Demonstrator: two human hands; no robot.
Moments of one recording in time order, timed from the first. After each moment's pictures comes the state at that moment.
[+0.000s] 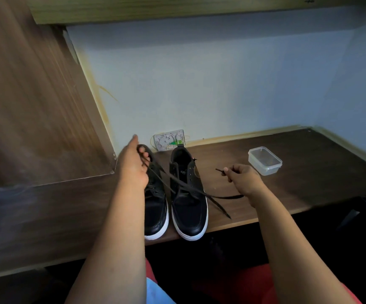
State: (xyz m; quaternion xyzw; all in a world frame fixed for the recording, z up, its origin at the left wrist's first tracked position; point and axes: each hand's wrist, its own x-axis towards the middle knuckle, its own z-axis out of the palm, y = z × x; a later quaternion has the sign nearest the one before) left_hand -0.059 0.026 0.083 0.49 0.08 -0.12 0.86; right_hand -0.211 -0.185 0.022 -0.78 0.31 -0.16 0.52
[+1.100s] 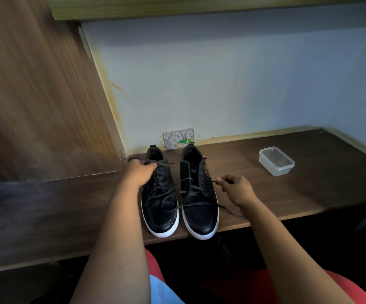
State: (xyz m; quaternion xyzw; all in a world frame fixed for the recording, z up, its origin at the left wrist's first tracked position) left_hand -0.040 0.070 0.057 0.90 -0.05 -0.12 0.42; right_hand -0.189 -0.147 -0.006 -0.81 0.30 -0.14 0.48
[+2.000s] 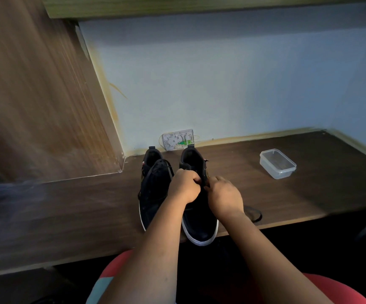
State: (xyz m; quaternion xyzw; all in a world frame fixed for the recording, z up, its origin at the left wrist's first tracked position) left_hand -0.096 -0.019 0.025 0.92 -0.27 -0.09 0.27; right_hand -0.173 -0.117 -0.014 -0.95 0.21 -0.16 0.15
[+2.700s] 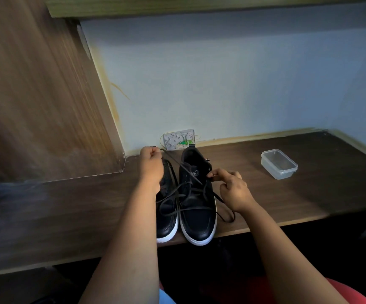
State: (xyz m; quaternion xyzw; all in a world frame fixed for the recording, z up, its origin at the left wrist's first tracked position) left_hand -0.058 0.020 0.060 0.73 -0.03 -0.03 0.68; right_hand -0.179 -0.152 -0.010 -0.90 0.16 -0.15 0.37
